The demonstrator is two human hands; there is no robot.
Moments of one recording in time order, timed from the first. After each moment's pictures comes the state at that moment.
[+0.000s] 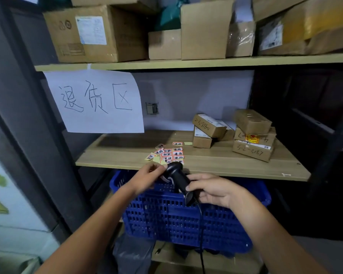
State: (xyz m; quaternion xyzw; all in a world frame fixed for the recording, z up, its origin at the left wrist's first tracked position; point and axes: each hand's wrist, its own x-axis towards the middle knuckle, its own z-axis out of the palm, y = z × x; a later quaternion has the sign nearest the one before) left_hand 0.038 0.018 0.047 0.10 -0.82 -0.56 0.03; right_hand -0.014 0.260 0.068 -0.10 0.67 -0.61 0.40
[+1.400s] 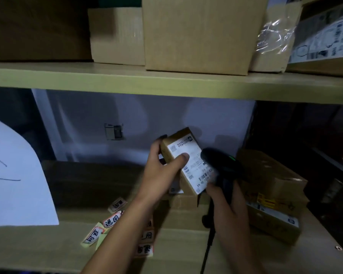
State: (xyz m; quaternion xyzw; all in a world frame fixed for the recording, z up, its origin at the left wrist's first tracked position) left_hand -0.219 0.082 0.132 0.06 -0.69 -0.69 0.21; right_hand -0.179 0.240 0.117 -0.04 0.67 -0.74 -0.08
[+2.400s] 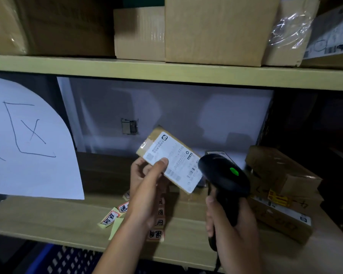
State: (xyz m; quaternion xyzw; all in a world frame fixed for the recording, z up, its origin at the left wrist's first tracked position) left_hand -0.162 0.067 0.100 0.13 -0.45 -0.85 0.24; right_hand -0.129 0.234 0.101 -0.09 0.64 -0.76 -0.06
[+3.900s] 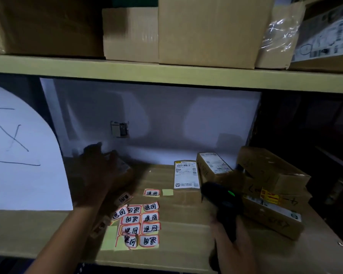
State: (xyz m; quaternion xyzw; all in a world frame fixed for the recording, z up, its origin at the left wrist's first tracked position) left_hand -0.324 -0.147 -0.046 0.34 -0.77 -0.46 0.29; right_hand -0.134 0.247 0.079 0.07 0.68 -0.73 0.00
